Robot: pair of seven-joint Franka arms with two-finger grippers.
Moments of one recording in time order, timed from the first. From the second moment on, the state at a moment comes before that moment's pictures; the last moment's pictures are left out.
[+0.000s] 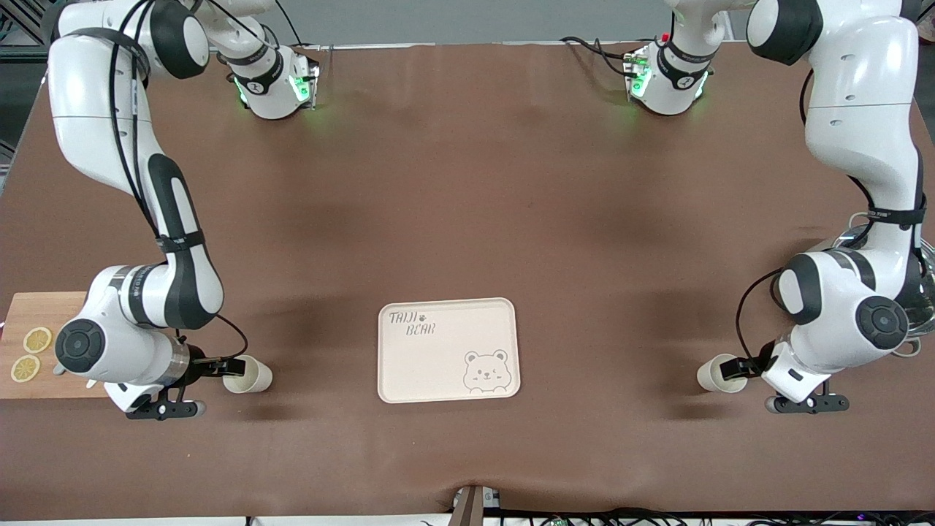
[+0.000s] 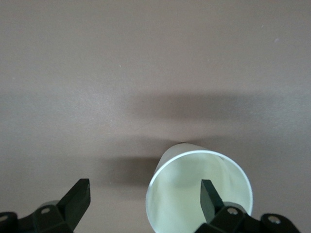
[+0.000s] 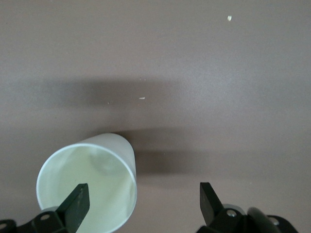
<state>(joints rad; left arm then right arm) 0.06 0.79 -0.03 -1.43 0.01 2.32 0.00 0.05 0.85 -0.05 -1.28 0.07 2.13 -0.05</state>
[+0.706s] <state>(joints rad) 0.06 0.79 -0.03 -1.43 0.01 2.34 0.00 0.05 0.88 -0.05 -1.28 0.08 2.16 -0.06</state>
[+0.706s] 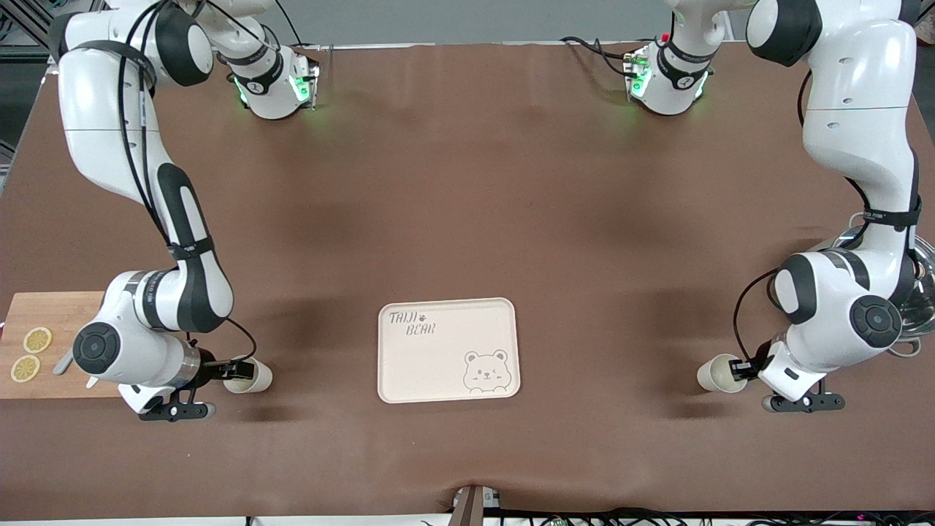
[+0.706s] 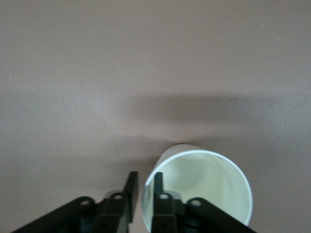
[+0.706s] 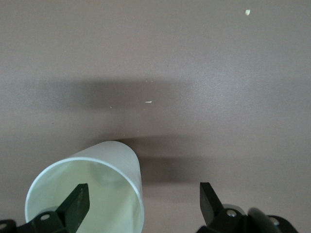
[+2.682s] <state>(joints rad) -0.25 0.77 0.00 -1.28 0.00 2.23 -0.68 0.06 0.89 -0.01 -1.25 0.13 2.13 -0.06</state>
